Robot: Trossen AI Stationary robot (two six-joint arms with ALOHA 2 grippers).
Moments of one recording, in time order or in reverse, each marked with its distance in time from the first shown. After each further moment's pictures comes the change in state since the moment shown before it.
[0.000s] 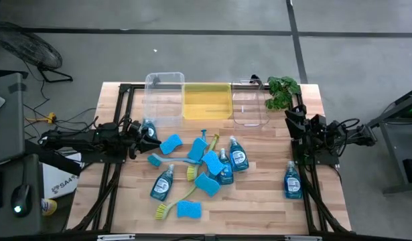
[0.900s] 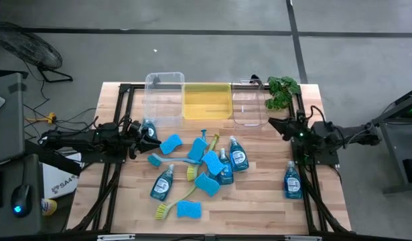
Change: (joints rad) left arm 0.000 0.000 0.000 0.000 0.000 0.000; right arm -0.024 0.123 0.267 -1.001 0.233 0.939
